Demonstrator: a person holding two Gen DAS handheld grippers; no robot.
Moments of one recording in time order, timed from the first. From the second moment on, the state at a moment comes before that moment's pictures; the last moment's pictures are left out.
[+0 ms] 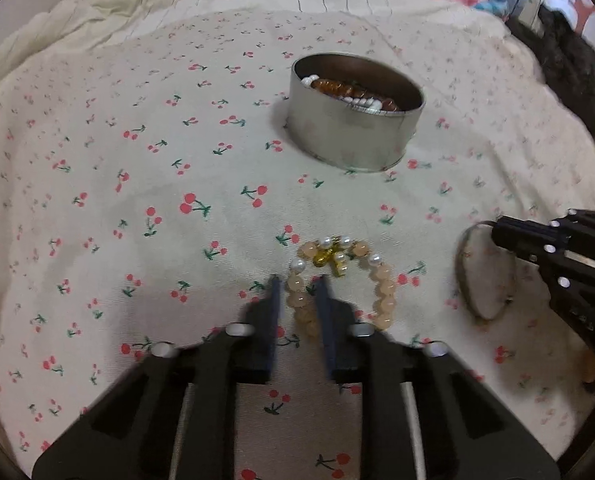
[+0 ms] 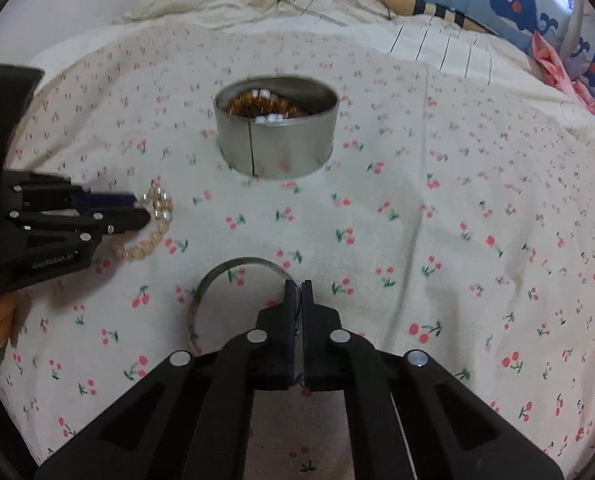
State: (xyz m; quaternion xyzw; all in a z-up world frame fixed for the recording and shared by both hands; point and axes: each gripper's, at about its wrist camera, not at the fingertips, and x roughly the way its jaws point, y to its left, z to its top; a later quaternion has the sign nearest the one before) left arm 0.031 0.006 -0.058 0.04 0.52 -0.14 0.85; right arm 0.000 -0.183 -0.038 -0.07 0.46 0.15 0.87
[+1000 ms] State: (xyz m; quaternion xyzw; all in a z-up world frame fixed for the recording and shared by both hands) left arm 0.035 0.013 -0.033 0.02 0.48 -0.14 0.87; right arm 0.007 -0.195 -0.039 -0.05 0.45 0.11 0.88
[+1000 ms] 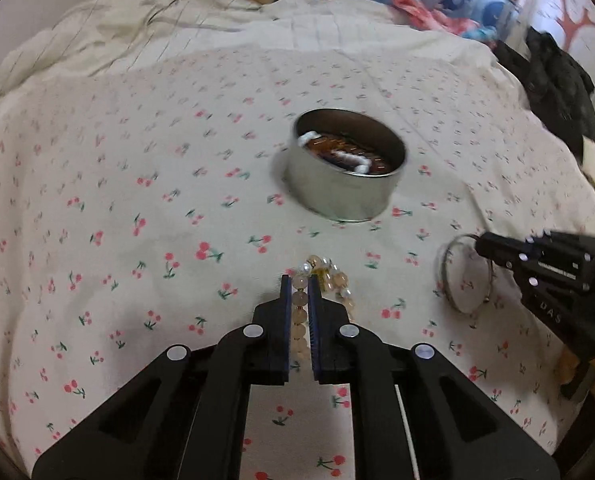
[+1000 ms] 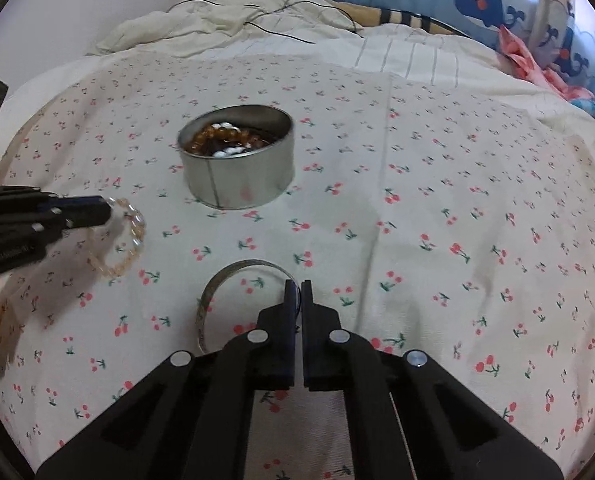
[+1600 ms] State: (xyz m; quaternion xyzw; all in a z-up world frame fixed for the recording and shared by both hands) left arm 0.043 0.014 -0.058 0.04 0.52 -0.13 0.84; right arm 0.009 -0.191 -0.044 -0.06 0.46 0.11 0.88
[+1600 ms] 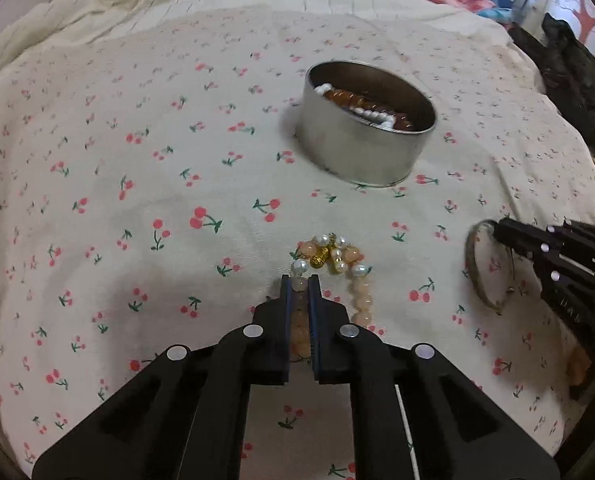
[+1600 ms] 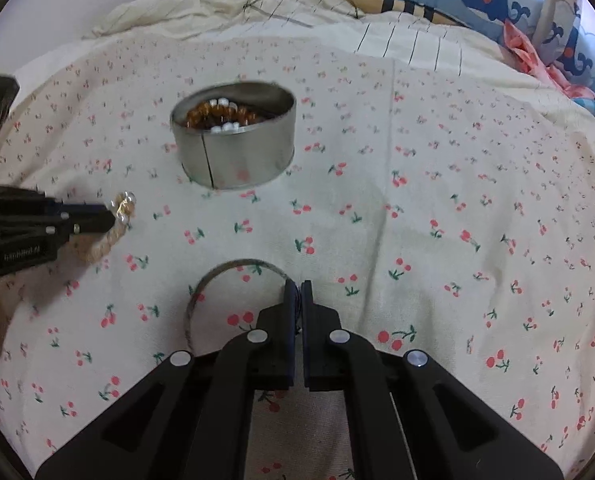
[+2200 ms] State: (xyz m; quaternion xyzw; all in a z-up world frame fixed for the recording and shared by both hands) left arm 0.050 0.023 -0.064 0.04 0.53 -0.10 0.84; right arm 0.015 -0.186 -0.056 -0.06 0.49 0.11 0.86
